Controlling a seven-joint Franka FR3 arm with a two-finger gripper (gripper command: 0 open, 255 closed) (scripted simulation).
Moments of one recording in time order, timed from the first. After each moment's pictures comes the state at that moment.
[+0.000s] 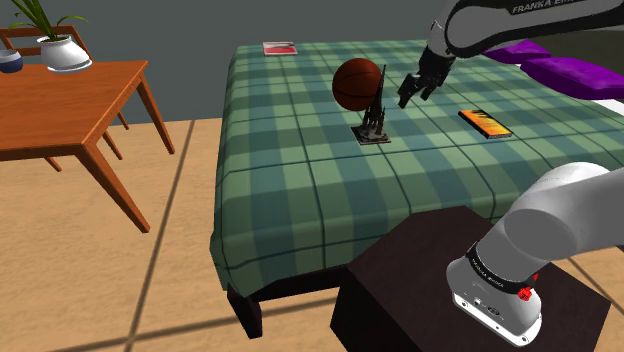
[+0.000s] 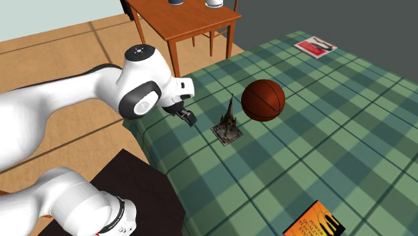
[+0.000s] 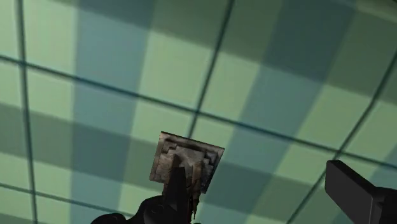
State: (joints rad) arm -0.05 -0.62 -0.19 -2.56 -0.15 2.18 -0.04
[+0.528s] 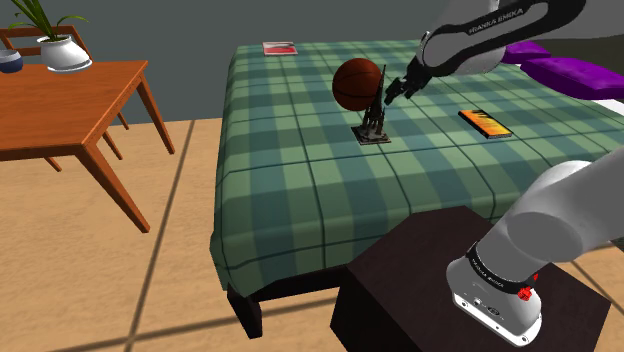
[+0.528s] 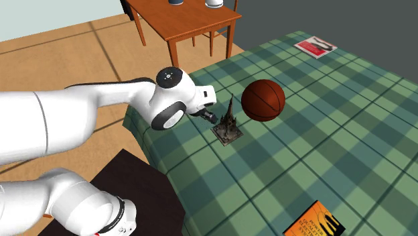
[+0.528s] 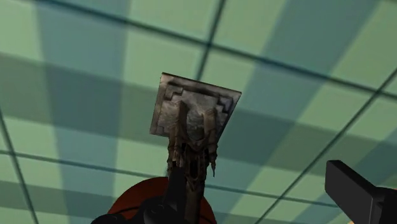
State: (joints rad) arm 0.01 -0.38 -0.36 -2.55 -0.05 2.62 -0.19
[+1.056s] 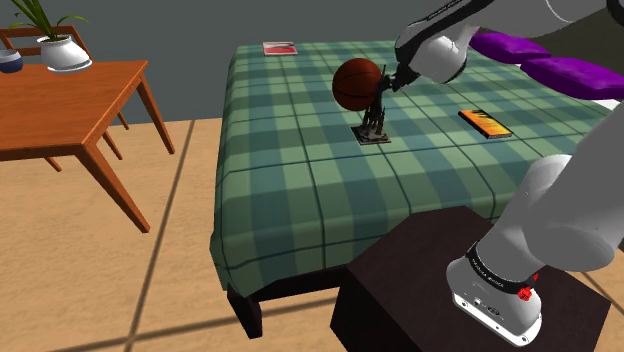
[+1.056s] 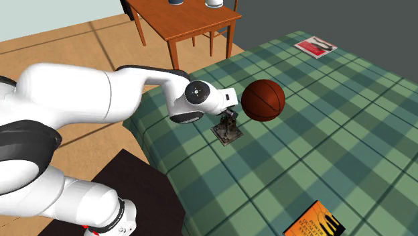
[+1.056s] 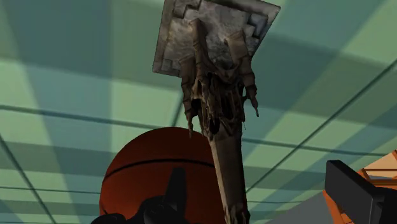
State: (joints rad) arm 0.34 -0.06 -0.68 -2.37 0.57 2.88 -0.75
